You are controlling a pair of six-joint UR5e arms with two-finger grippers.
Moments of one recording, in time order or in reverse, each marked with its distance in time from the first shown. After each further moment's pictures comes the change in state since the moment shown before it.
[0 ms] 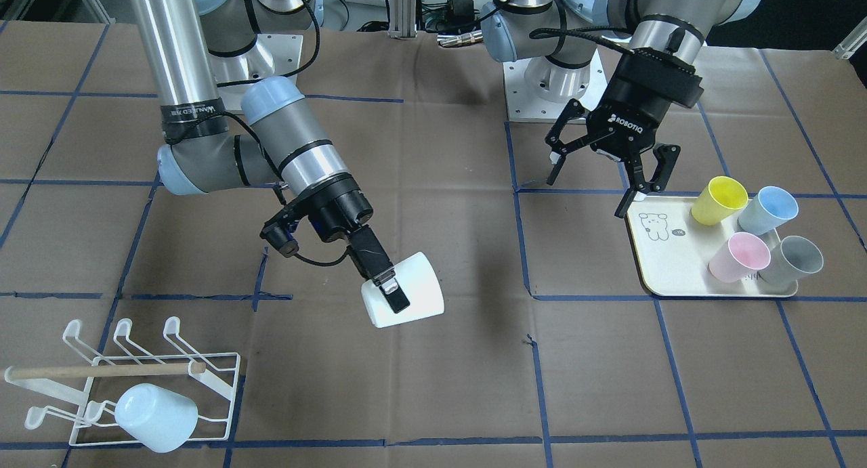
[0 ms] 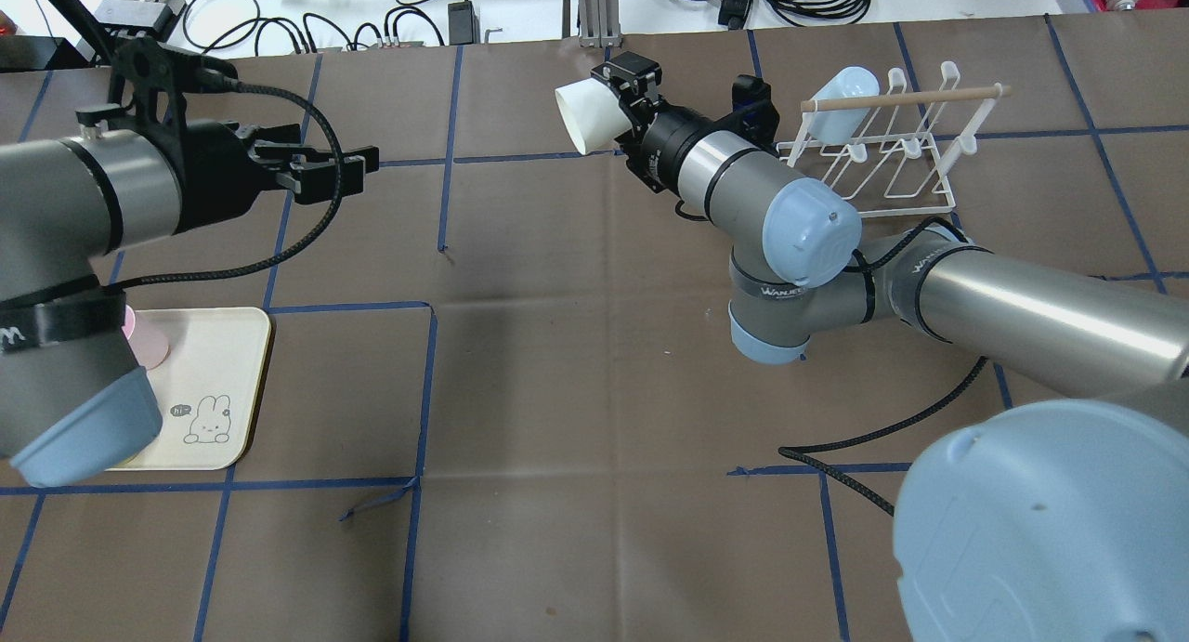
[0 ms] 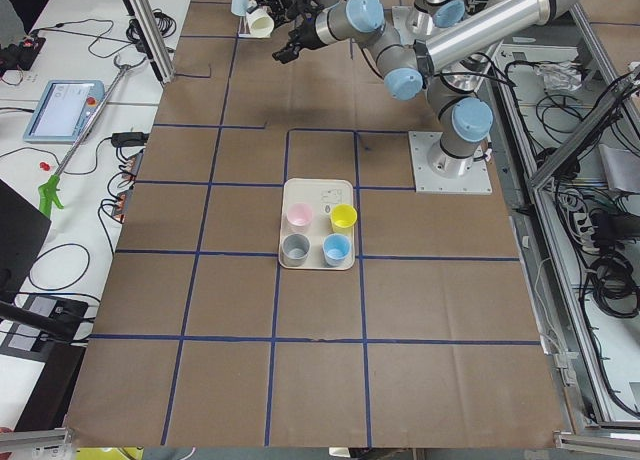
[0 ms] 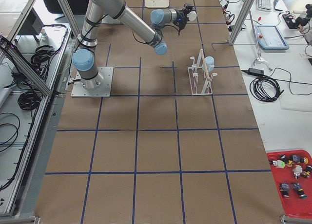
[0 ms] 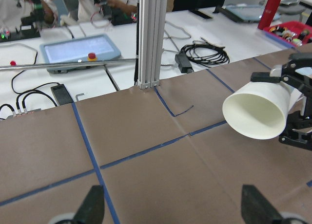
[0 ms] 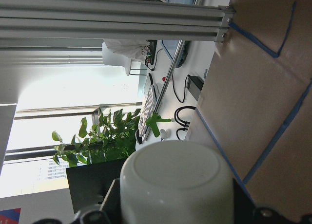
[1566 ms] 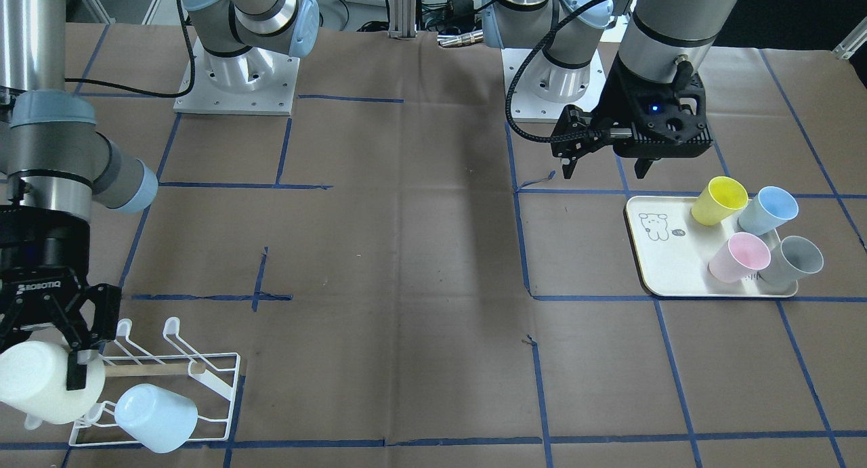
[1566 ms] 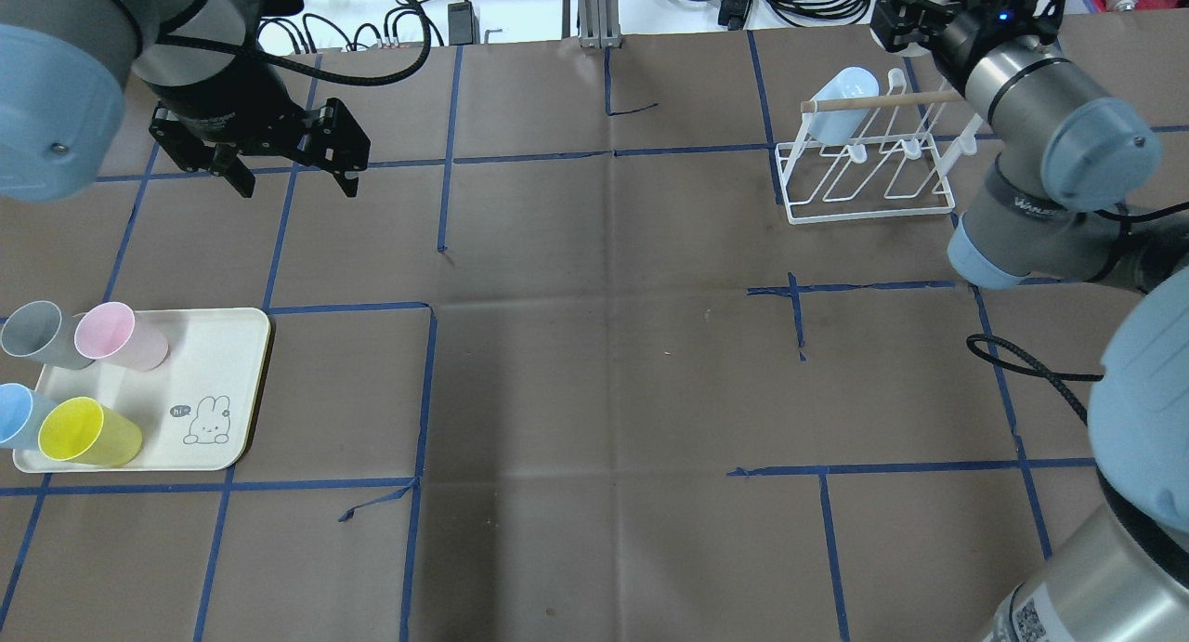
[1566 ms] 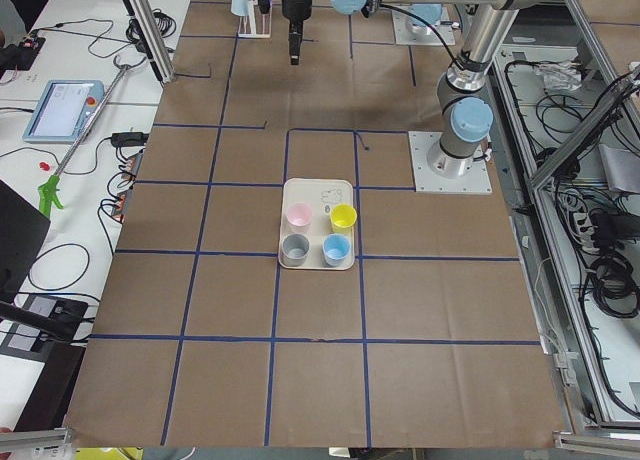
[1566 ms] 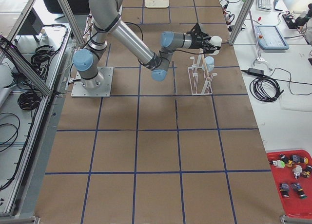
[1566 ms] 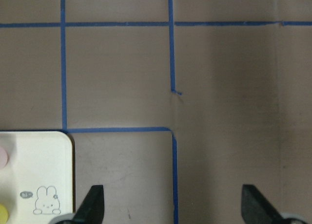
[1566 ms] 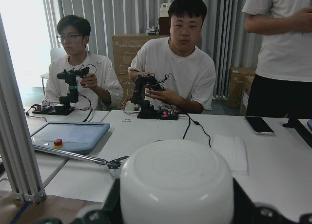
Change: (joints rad) left arm -0.271 -0.231 0.513 -0.886 0.629 -0.415; right arm -0.482 -0.012 -0.049 -0.009 0.094 -1.496
